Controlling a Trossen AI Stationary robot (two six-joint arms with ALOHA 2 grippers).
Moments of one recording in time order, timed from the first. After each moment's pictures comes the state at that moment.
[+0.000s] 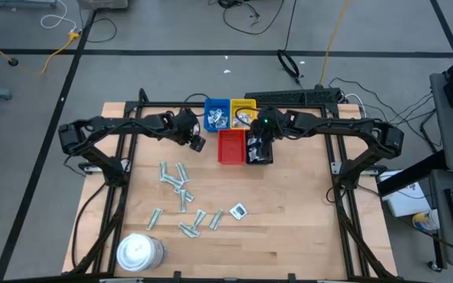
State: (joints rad) left arm 0.48 1.52 0.86 -0.43 0.00 -0.54; right arm -0.40 1.54 1.03 -0.37 -0.11 -0.20
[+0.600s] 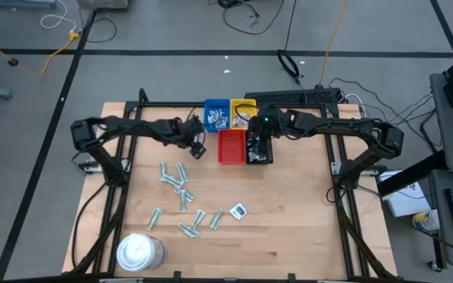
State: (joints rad) left arm 0.43 1.65 0.86 -0.41 -0.16 -0.34; right arm -0.40 1.54 1.03 -0.28 -0.11 -0.17
